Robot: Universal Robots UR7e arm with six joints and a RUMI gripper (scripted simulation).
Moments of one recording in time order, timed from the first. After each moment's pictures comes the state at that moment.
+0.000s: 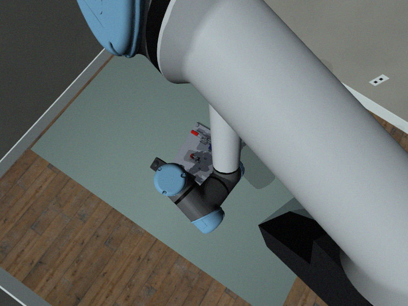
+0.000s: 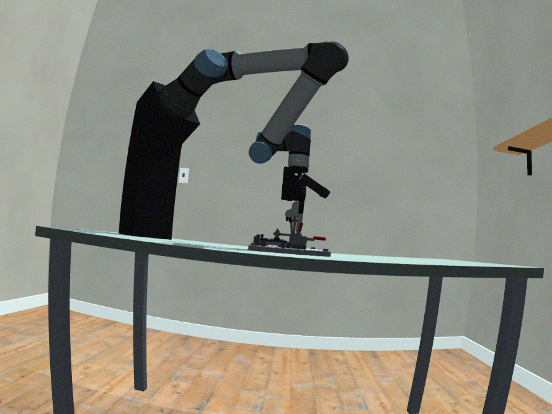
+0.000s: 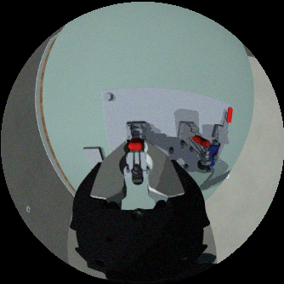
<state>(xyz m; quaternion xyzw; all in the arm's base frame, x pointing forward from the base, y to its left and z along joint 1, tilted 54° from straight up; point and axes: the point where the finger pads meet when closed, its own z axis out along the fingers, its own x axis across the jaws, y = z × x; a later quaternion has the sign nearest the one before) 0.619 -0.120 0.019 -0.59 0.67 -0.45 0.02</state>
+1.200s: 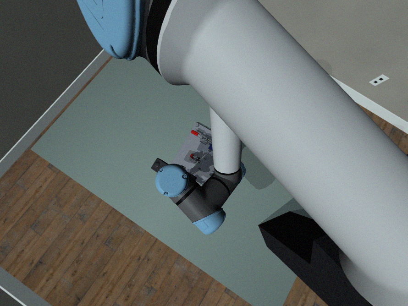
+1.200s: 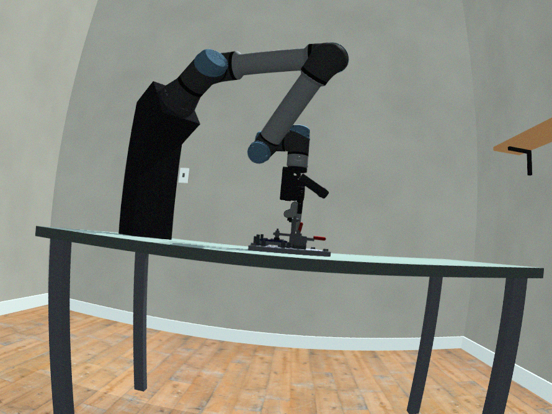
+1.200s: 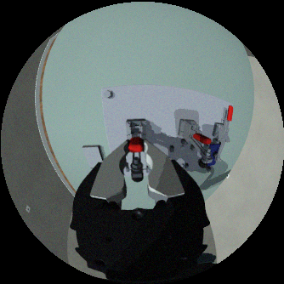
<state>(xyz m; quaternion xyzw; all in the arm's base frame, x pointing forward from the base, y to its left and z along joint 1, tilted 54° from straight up) 0.615 -0.121 0.015 -0.59 0.67 -0.45 0.02</state>
